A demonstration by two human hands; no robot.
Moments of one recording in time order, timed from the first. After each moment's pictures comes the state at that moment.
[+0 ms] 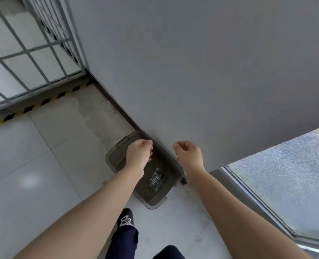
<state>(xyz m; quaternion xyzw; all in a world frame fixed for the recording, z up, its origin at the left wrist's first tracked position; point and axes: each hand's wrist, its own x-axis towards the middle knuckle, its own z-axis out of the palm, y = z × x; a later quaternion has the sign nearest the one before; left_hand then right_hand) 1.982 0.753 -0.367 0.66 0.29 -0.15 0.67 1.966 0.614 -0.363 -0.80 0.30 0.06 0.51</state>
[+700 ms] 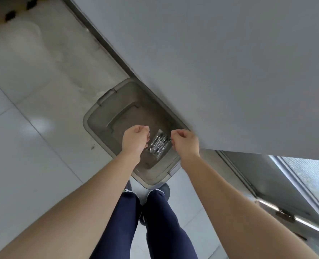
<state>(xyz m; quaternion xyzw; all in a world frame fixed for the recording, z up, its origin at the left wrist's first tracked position) 2.052 0.712 -0.645 0.67 0.39 -0.25 0.58 2.032 0.584 -0.635 -0.73 0.43 0.18 0.49</state>
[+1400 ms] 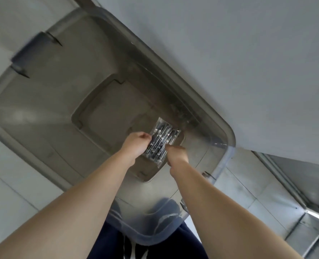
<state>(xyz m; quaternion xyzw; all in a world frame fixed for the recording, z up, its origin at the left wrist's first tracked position) 2.056 0.682 -0.982 0.72 0.27 -0.43 0.47 2.020 0.569 -0.969 -0.58 0.62 0.28 0.45</state>
